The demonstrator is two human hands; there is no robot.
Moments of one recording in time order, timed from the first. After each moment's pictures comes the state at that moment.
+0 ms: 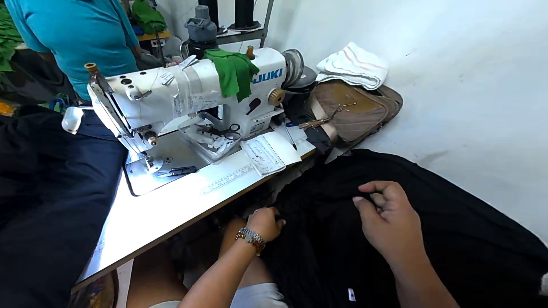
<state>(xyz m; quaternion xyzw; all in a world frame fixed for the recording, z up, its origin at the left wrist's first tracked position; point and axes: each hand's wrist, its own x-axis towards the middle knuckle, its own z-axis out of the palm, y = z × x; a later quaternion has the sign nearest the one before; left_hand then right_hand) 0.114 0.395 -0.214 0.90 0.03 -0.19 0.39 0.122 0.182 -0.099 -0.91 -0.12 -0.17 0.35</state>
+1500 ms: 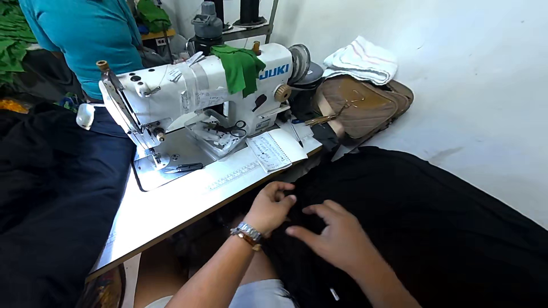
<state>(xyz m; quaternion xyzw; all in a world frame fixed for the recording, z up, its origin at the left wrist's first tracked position) 0.073 0.417 -0.129 0.71 0.06 -0.06 0.70 0.089 0.233 -0.125 -0.93 -0.25 -0.05 0.28</state>
